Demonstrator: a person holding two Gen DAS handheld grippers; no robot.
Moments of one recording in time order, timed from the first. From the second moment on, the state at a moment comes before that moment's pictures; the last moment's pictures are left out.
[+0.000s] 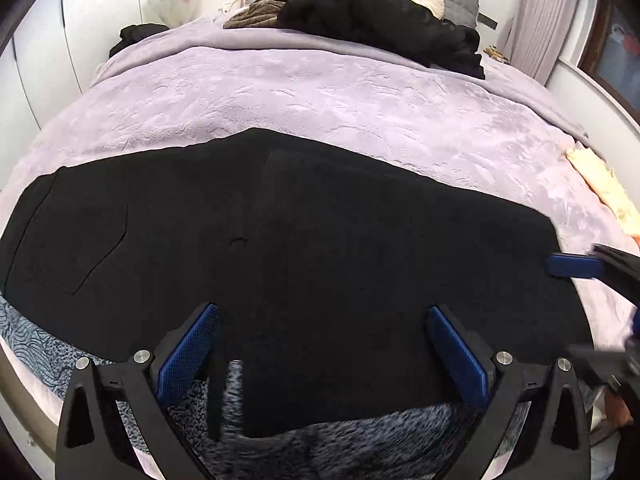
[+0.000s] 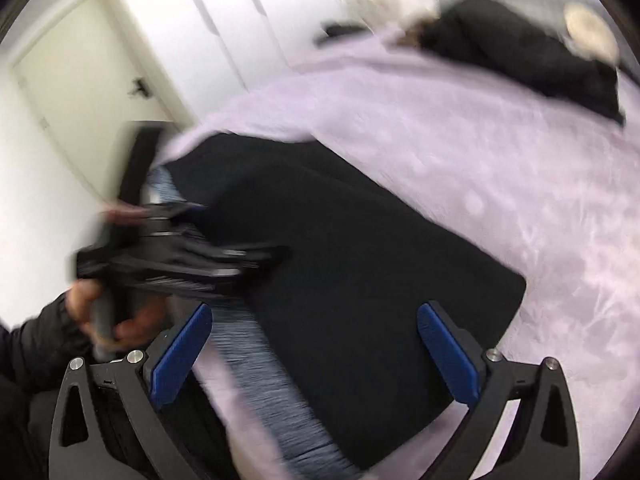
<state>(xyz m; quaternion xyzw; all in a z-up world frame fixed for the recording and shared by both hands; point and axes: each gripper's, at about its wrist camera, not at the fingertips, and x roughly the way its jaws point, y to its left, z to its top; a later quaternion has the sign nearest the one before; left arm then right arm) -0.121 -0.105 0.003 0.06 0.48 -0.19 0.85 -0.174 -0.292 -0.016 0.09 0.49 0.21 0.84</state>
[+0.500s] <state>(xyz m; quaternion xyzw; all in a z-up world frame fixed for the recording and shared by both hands) -0.139 -0.076 0.009 0.04 0.47 -0.17 0.87 -0.107 -0.222 0.018 -0.09 0.46 0.16 0.87</state>
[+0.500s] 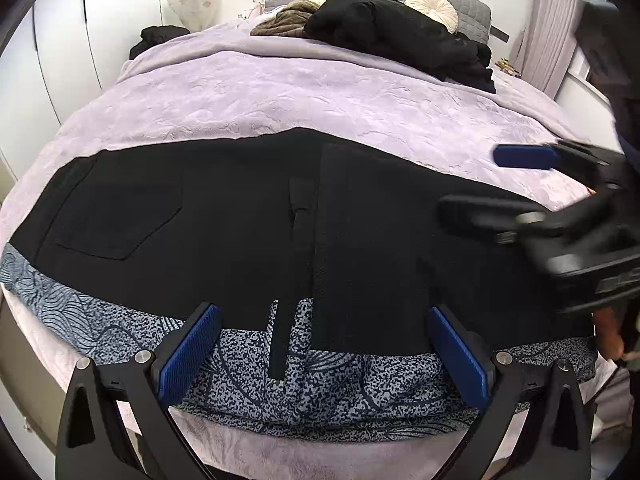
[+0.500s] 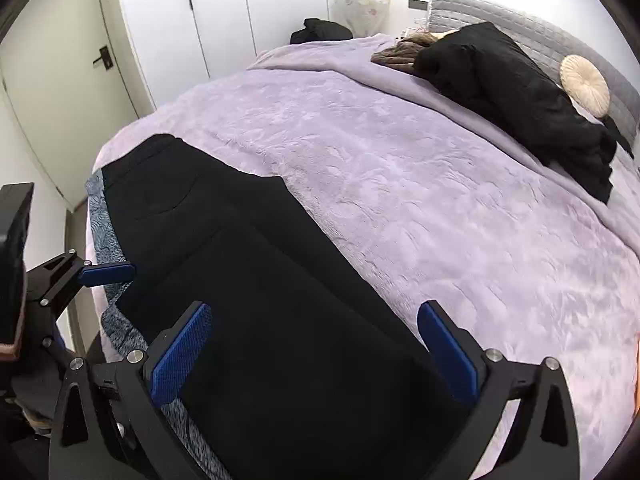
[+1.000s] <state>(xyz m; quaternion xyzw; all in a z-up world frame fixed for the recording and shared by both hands) -0.133 -0.049 0.018 0.02 0.46 -0.15 0.88 -0.078 -0.186 0.011 -0.15 0.48 0.13 0.85</state>
